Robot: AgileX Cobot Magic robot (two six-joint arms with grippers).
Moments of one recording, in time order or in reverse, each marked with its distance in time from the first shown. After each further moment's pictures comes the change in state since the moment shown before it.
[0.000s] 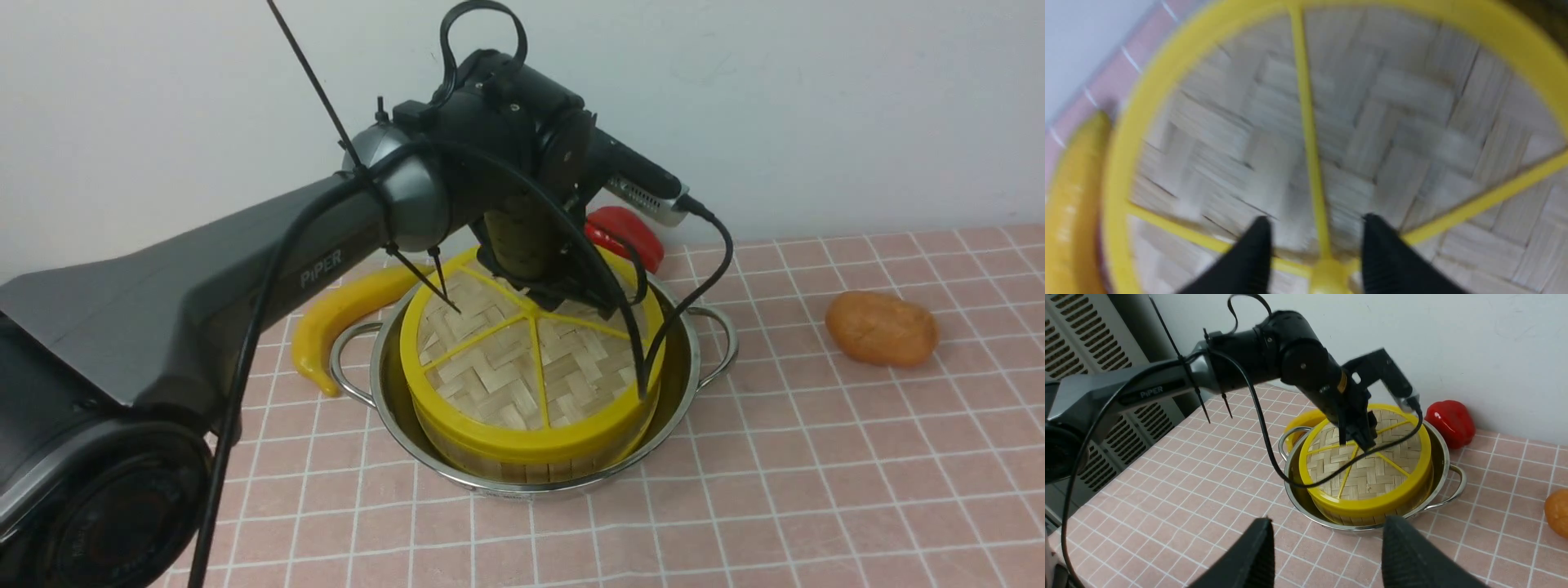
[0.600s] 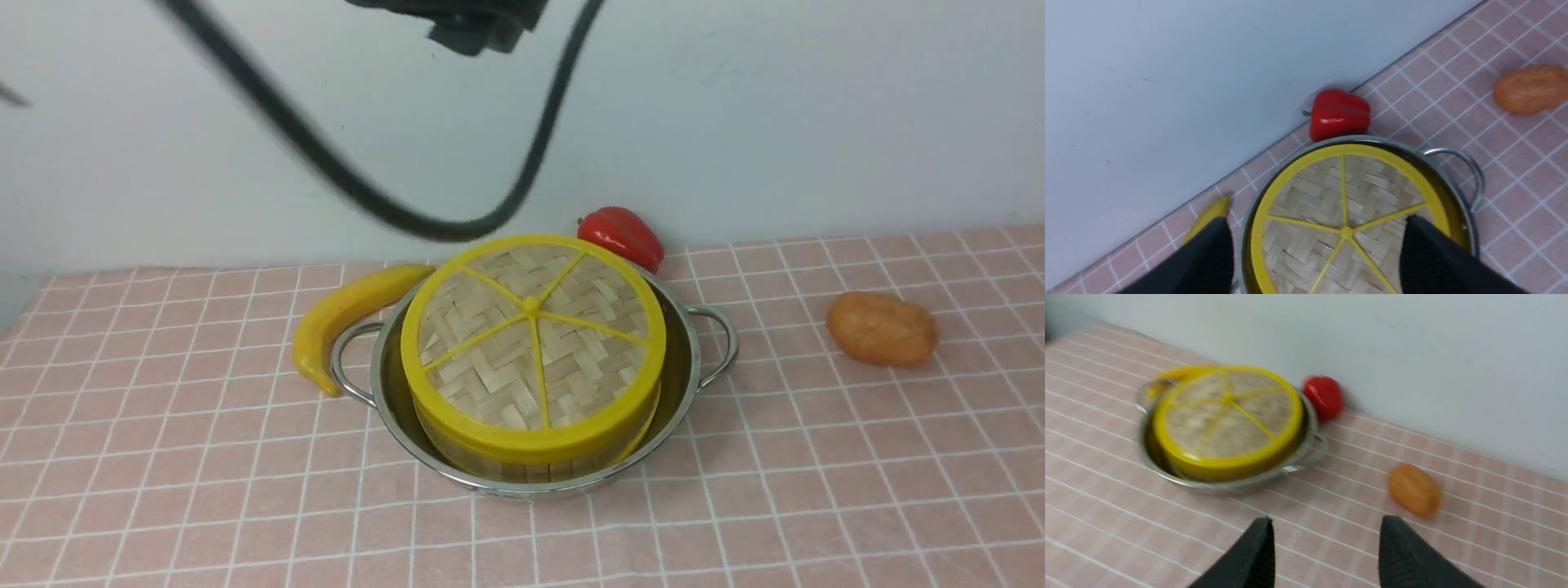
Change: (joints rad) right arm 0.000 -0.164 0.218 -0.361 -0.003 -0.101; left arm -0.012 -0.564 -0.036 -0.106 0.152 0.027
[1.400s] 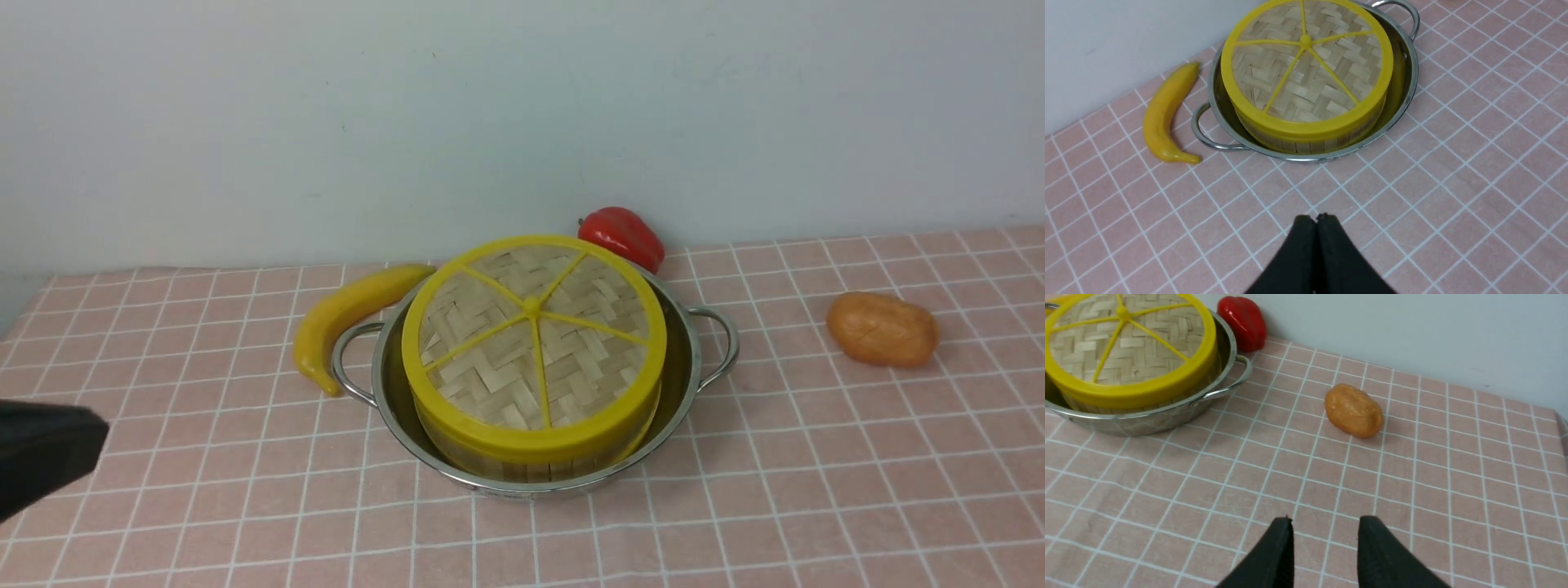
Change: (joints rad) right arm 0.000 -0.190 0.270 -0.107 -0.013 0.121; left arm -0.001 -0.886 0.911 -0.057 -0.049 -0.016
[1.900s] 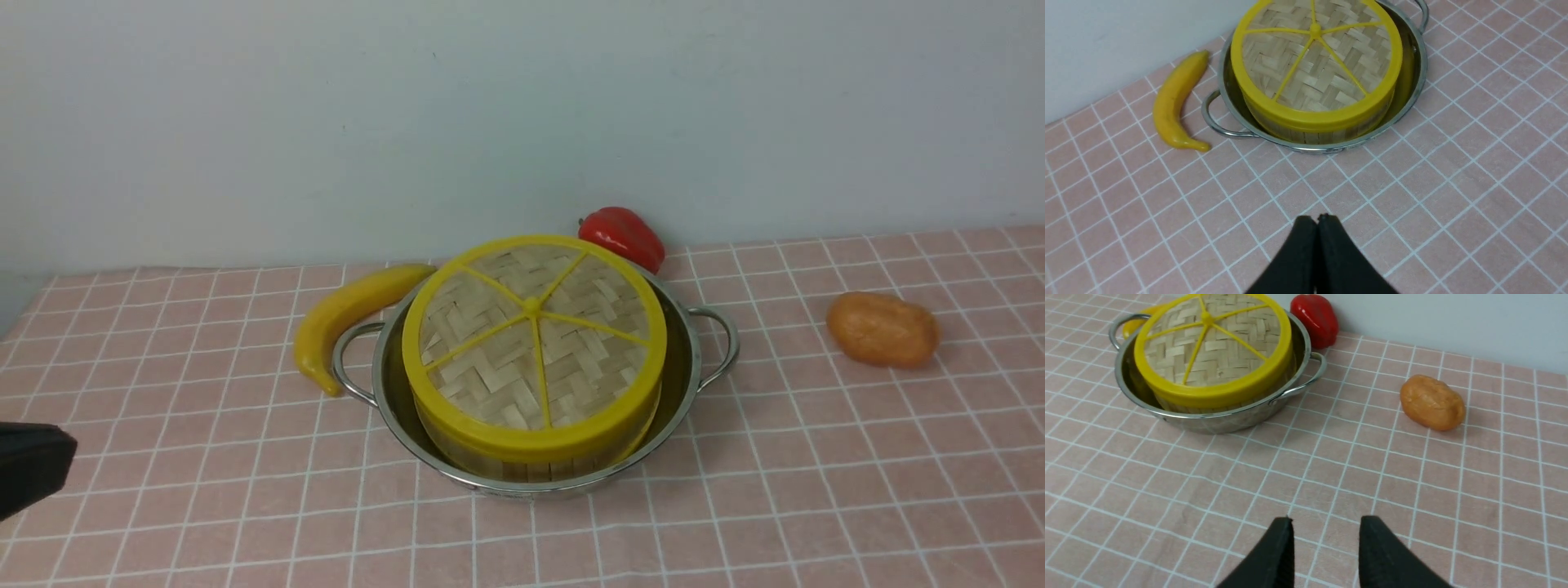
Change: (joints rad) right arm 0.000 0.000 0.000 0.182 -0.001 0.000; left arm 0.087 -0.051 0.007 -0.008 0.005 0.016
